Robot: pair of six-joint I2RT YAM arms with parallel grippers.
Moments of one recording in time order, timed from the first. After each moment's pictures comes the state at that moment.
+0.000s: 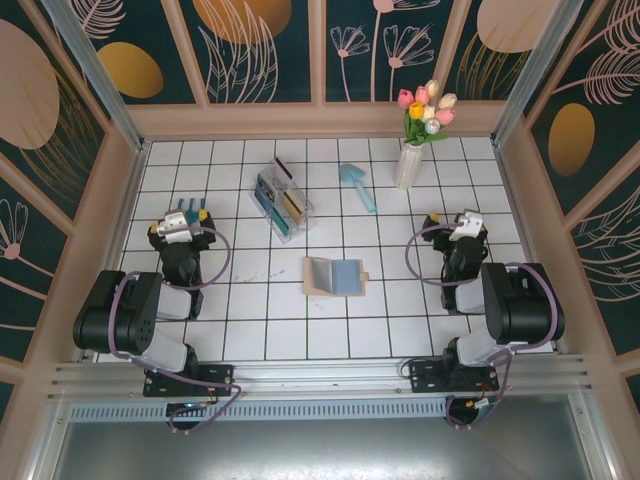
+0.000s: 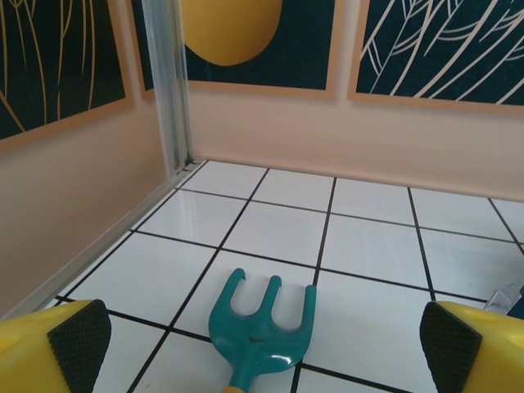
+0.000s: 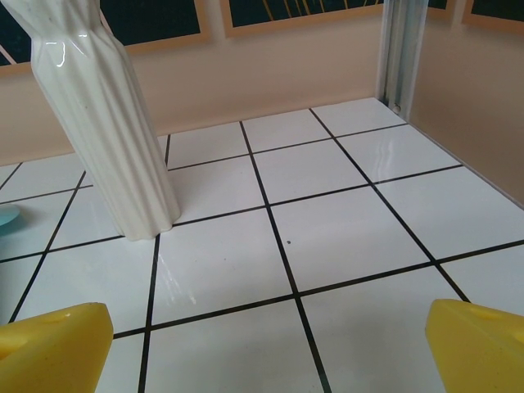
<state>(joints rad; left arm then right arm) -0.06 1.53 0.20 1.27 -0.32 -0.06 0.00 1.53 0.20 1.17 0.12 0.13</state>
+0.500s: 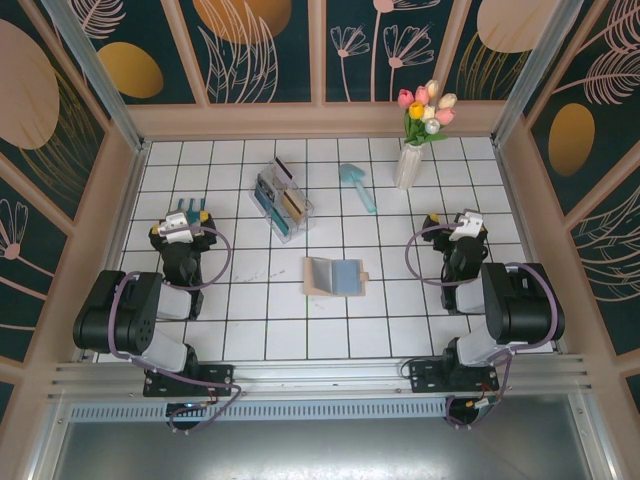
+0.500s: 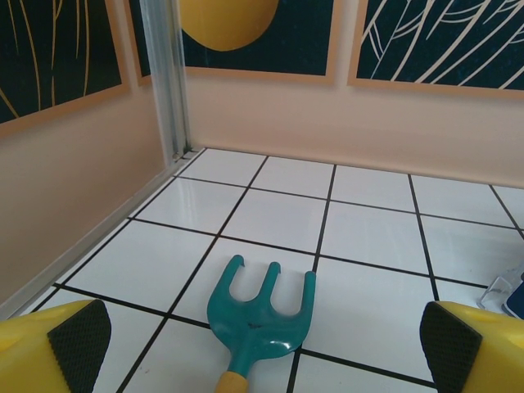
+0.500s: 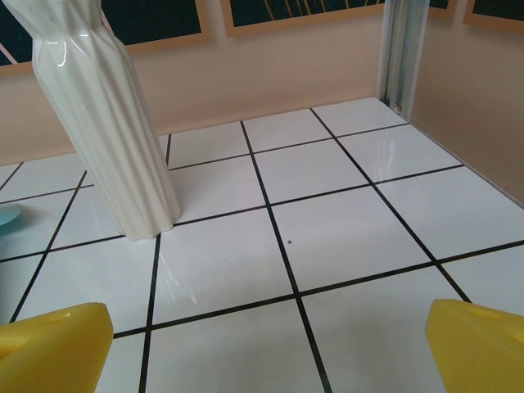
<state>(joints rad) -0.06 1.53 0.20 1.24 -0.32 -0.07 0.00 1.53 0.20 1.17 0.12 0.13</state>
